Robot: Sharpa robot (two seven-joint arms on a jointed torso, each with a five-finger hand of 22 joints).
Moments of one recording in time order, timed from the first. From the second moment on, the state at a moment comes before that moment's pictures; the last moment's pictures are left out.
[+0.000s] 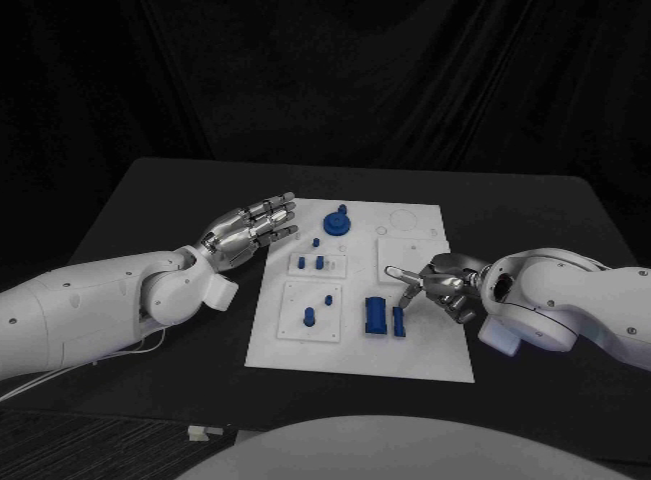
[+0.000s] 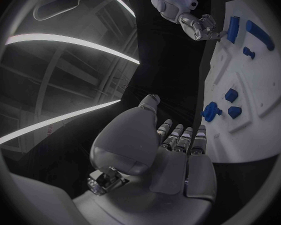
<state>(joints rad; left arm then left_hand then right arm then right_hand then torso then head) 1.10 -0.85 -0.21 1.33 -0.02 0.22 0.56 1.47 0.21 -0.10 0.15 0.62 0.20 0.07 0.03 0.03 0.02 0.18 0.16 0.03 0.01 0.18 0.03 0.01 0.14 0.03 0.23 0.01 0.06 1.19 -0.95 -0.21 1.77 -0.80 -0.15 -0.42 0.76 0.21 -0.27 0.29 0.06 0.95 0.11 0.10 0.30 1.47 0.03 1.57 1.31 1.46 -0.04 1.57 1.31 0.06 1.46 0.06 1.29 1.31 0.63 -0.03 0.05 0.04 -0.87</state>
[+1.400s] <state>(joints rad) 1.09 -0.88 -0.21 1.38 -0.07 0.15 0.67 1.41 0.17 -0.15 0.29 0.46 0.35 0.13 0.07 0.04 0.08 0.17 0.31 0.04 0.02 0.15 0.08 0.02 0.12 0.04 0.22 0.04 0.07 1.24 -1.03 -0.21 1.75 -0.42 -0.54 0.33 0.98 0.22 -0.44 0.28 0.13 0.94 0.16 0.10 0.18 0.71 0.19 0.44 0.64 0.88 0.14 0.37 0.35 0.14 0.88 0.20 0.11 0.89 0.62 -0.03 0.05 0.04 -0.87</state>
